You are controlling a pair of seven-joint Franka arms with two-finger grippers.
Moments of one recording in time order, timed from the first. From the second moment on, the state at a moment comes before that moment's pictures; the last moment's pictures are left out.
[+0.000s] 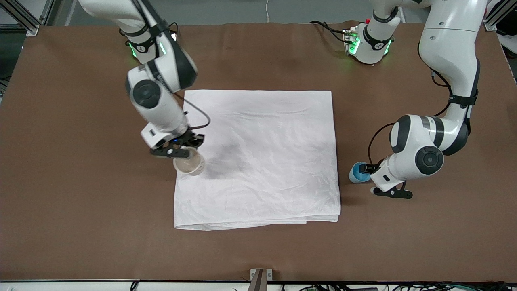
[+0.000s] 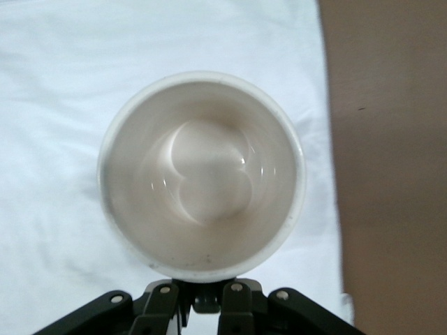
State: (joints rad) left arm -0.16 0.57 -0.01 -1.72 -0.01 2.14 -0.03; right arm 0.57 0.27 -0.03 -1.91 0.04 2.24 0.63
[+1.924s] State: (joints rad) left arm -0.17 0.59 -0.02 -1.72 -0.01 2.15 -0.03; right arm 0.90 0.62 -0.04 -1.69 0.04 2.37 0.93
